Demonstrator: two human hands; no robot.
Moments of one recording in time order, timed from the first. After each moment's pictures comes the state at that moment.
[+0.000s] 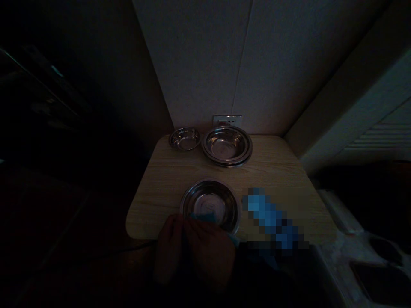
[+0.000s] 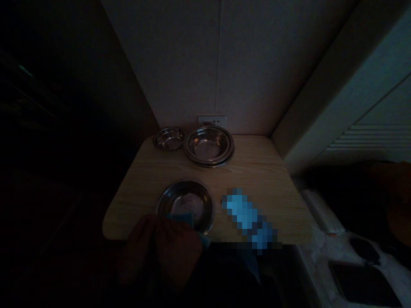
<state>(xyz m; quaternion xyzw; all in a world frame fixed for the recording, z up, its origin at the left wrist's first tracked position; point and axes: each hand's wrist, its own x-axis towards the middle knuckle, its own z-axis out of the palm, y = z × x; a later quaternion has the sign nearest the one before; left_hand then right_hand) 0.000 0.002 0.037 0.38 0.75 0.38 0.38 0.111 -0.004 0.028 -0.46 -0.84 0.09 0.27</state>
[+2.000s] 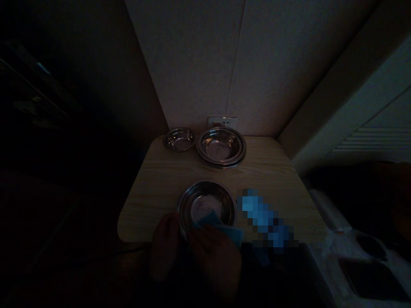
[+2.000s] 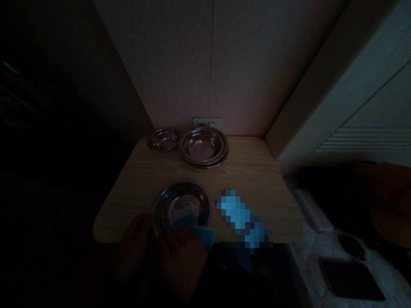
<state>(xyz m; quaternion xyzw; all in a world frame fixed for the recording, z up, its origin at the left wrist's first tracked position) 0.006 0.009 0.034 0.37 0.75 0.36 0.41 0.135 -0.012 0.027 -0.43 -0.84 0.06 0.32</state>
